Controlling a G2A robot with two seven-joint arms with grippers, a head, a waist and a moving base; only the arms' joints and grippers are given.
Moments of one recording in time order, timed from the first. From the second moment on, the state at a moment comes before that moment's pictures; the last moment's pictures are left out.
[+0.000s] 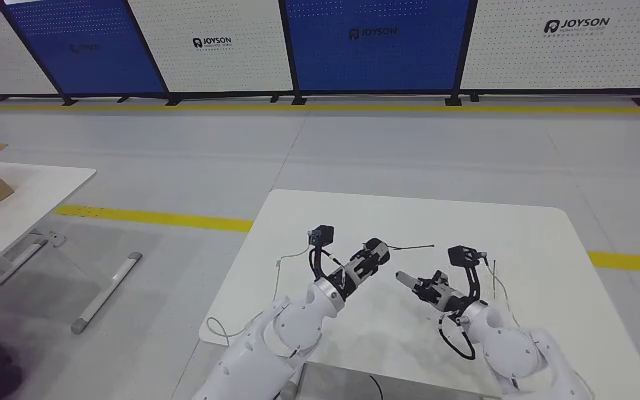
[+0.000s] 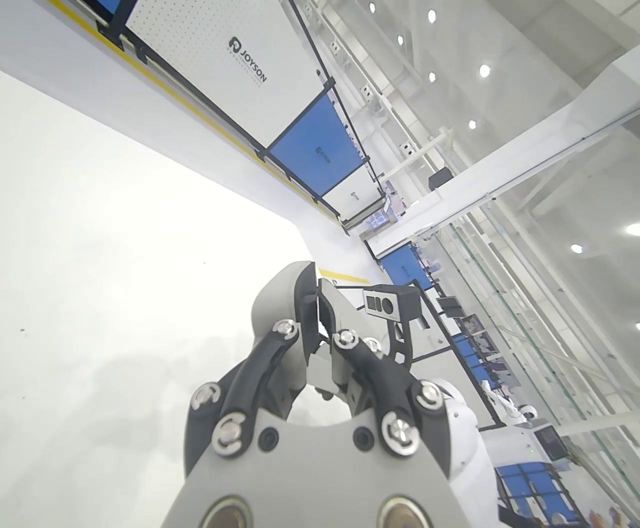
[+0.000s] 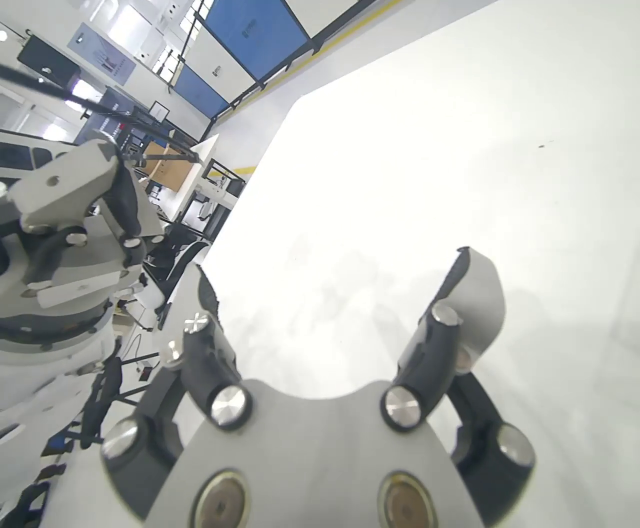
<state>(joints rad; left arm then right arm) 1.40 -1.25 -1.05 -1.71 0.21 -0.03 -0.10 -1.38 -1.22 1.18 -1.64 -0.51 -0.06 0.58</state>
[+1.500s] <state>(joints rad) 1.40 -1.25 -1.03 -1.71 0.19 -0.03 -0.20 -1.37 -1.23 1.14 -1.62 -0.38 -0.16 0.45</state>
